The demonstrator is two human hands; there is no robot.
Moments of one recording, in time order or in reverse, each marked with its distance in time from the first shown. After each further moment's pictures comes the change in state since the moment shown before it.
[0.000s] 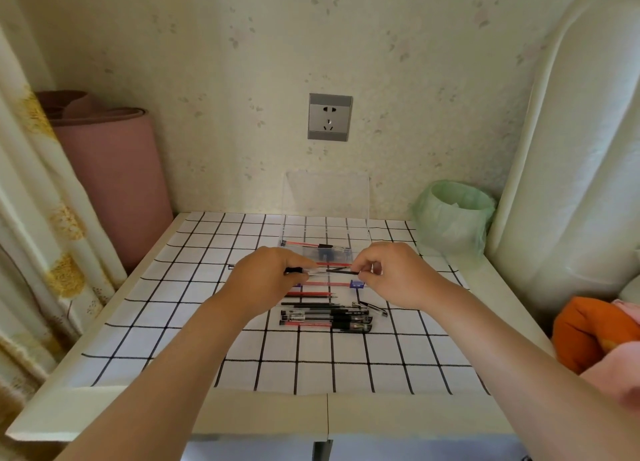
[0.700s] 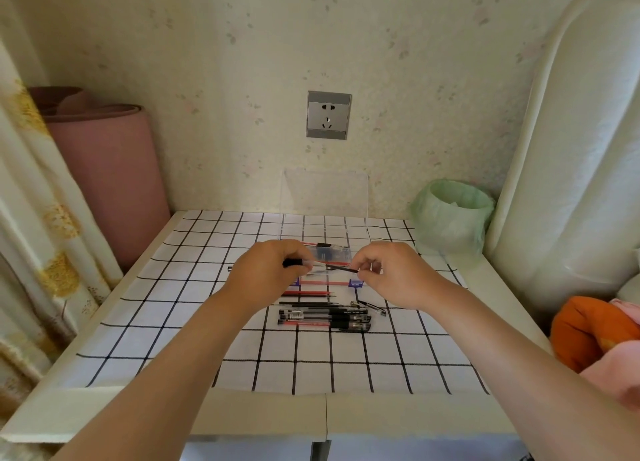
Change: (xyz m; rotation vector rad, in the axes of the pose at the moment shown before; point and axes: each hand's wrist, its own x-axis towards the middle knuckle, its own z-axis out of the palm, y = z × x) left_hand 0.006 -0.001 0.003 -0.148 0.074 0.037; right_hand 0.000 0.004 0.002 0.032 0.008 0.002
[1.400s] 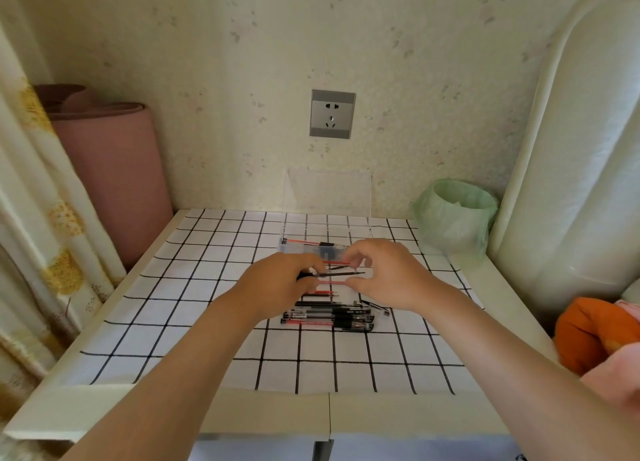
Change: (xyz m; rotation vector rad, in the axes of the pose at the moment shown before) left_hand -0.005 0.002 0.006 0.227 -0.177 0.074; right_hand 0.003 -0.015 0.007 -0.085 0.024 -0.052
